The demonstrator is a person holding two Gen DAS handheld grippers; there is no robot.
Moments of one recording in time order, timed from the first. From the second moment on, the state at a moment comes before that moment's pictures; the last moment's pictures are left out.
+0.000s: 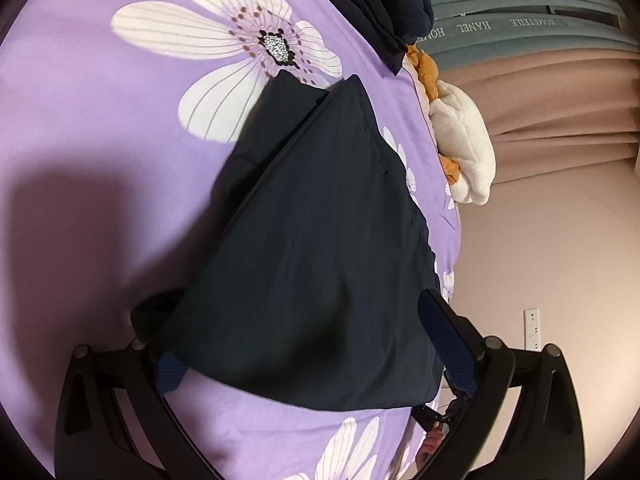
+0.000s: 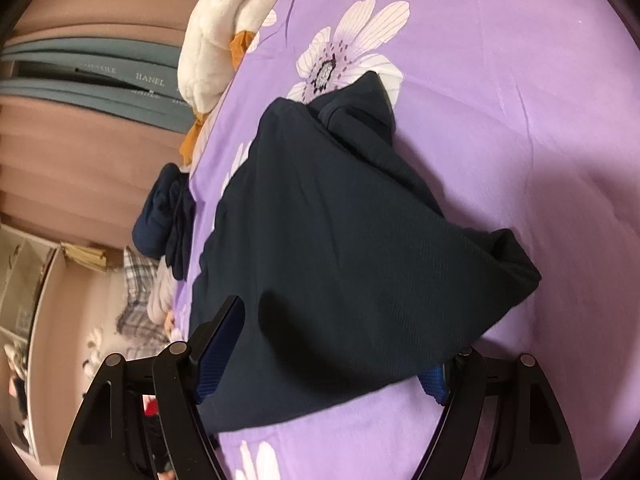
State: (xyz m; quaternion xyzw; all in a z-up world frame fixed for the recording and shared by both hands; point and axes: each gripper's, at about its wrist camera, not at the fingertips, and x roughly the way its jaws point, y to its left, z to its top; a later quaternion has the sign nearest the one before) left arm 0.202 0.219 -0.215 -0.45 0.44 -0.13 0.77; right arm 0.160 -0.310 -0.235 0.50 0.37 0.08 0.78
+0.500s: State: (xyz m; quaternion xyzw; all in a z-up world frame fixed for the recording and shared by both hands) left arm 0.224 0.204 -0.216 -0.32 0.51 -0.16 0.78; right arm 0.191 -0.300 -0.214 0.42 0.38 0.07 0.82
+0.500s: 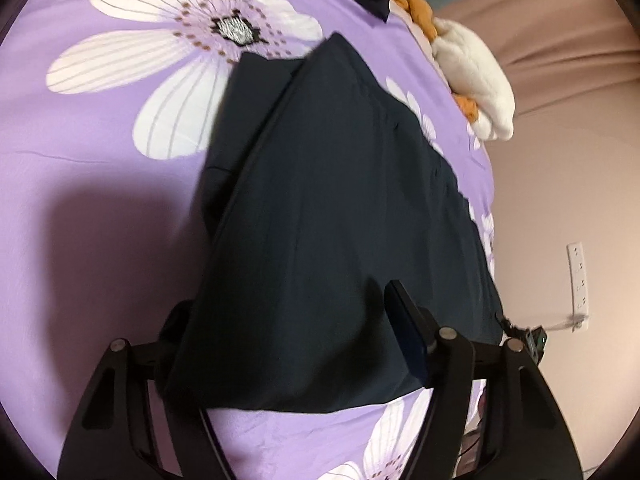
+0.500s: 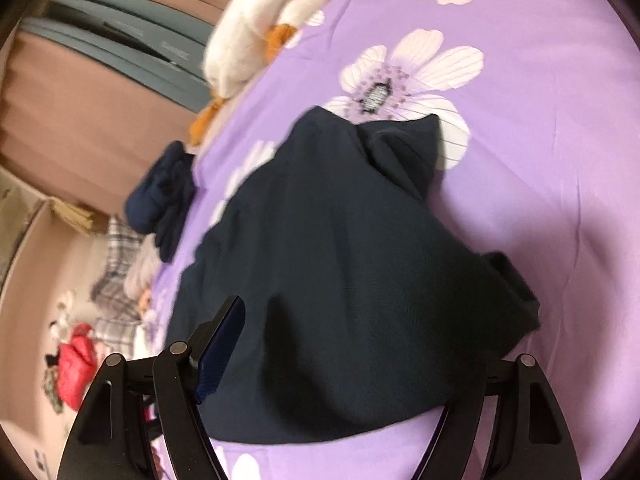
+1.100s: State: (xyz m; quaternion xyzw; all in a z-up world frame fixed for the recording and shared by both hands) left arm 0.234 0.191 -0.211 -0.29 0.52 -0.13 0.79; right arm 0.188 -0.308 -0.215 0.39 0.38 0.04 0.83
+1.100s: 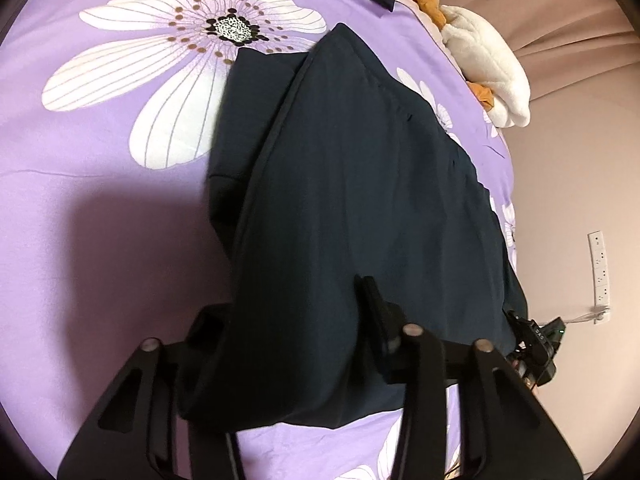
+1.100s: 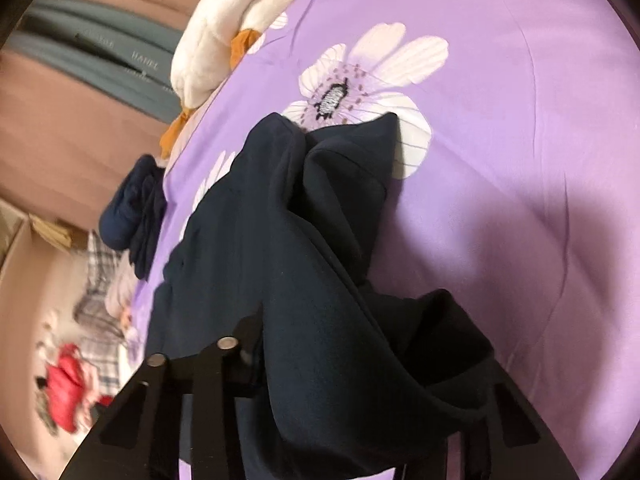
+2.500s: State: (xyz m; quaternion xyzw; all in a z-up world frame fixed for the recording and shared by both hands) left arm 0.186 0.166 -0.167 -0.24 0.46 -0.14 0.84; right arm 0.131 -0.280 -0.162 0.27 0.37 0.05 0.89
